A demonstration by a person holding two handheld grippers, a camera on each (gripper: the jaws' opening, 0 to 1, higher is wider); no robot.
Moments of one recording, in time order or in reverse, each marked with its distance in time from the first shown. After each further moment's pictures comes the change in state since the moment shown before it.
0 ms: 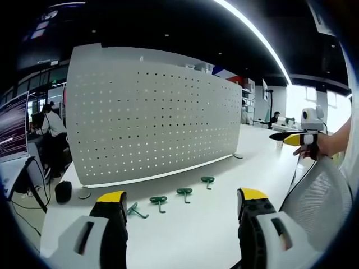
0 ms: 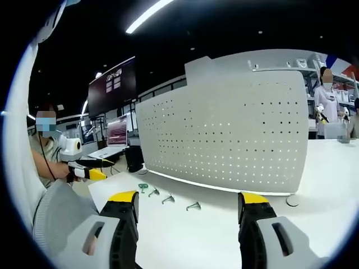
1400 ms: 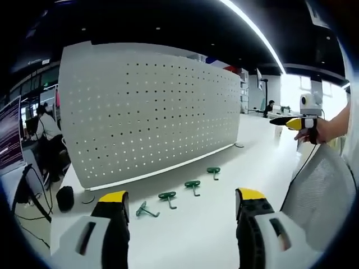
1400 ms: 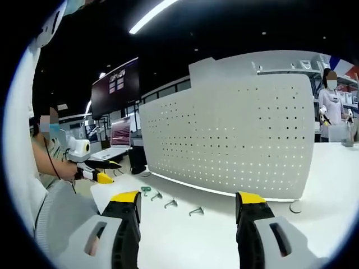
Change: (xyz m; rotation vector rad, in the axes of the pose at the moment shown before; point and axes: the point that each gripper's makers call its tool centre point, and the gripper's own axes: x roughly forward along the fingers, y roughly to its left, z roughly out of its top) left arm 0.013 0.028 -0.006 0.070 0.077 -0.056; right arm 0.009 0.004 0.012 -0.017 -0.007 0.036
